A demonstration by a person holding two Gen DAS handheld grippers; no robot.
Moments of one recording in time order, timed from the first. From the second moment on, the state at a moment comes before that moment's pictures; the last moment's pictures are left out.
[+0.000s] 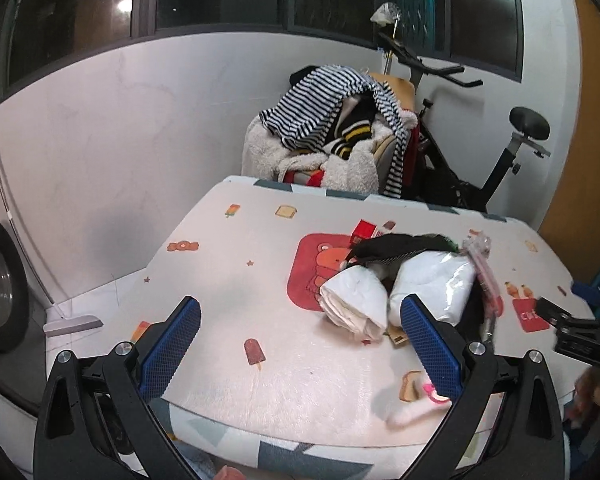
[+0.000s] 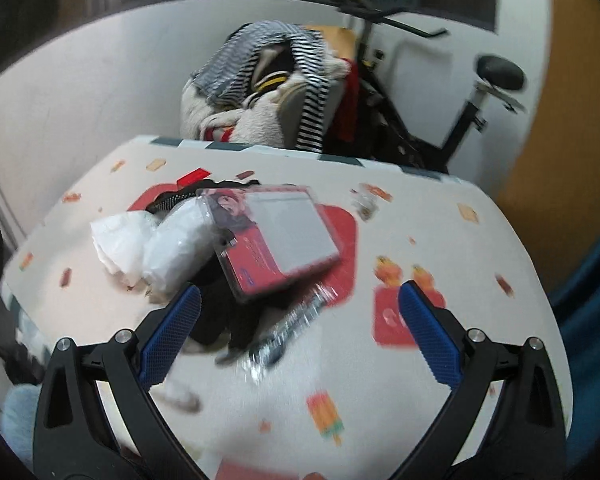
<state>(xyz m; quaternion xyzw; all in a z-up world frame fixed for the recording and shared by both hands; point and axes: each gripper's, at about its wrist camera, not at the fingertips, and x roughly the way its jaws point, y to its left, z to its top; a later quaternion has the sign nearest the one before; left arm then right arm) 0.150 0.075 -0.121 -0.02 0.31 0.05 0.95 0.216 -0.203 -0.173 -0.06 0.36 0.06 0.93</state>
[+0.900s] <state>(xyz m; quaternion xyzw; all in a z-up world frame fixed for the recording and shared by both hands) 0.204 0.088 -0.181 -0.10 0.38 0.01 0.92 0.255 -0.255 -0.138 0.02 0.30 0.05 0.95</state>
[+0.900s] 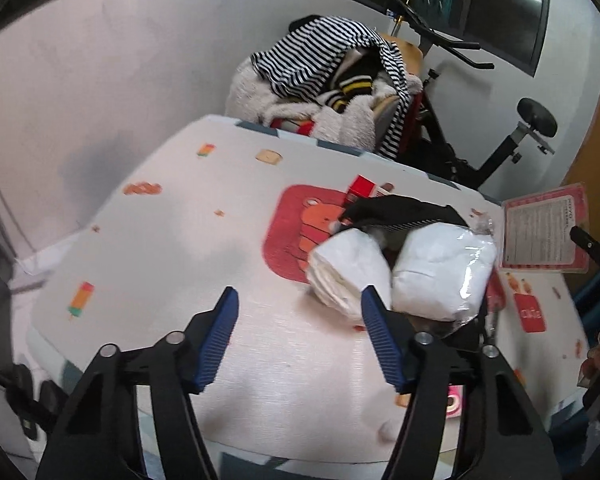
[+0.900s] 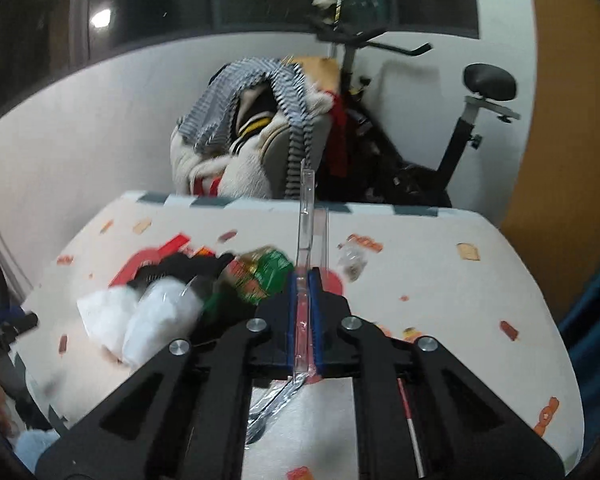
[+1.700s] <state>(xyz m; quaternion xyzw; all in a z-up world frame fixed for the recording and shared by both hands) 0.280 0.097 -0.182 -0.10 0.43 -0.05 0.90 0.219 -0.298 -0.120 0.08 0.30 0.03 0.95</state>
